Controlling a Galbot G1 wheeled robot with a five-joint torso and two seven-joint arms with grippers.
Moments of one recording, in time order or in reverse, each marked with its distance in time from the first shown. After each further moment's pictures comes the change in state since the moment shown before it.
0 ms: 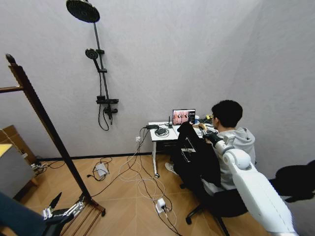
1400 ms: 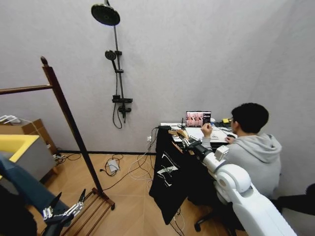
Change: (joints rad) left arm 0.000 0.000 0.000 0.000 0.000 0.000 0.000; right arm -0.212 0.039 -0.024 0.370 0.053 -0.081 -0.005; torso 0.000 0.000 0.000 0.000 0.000
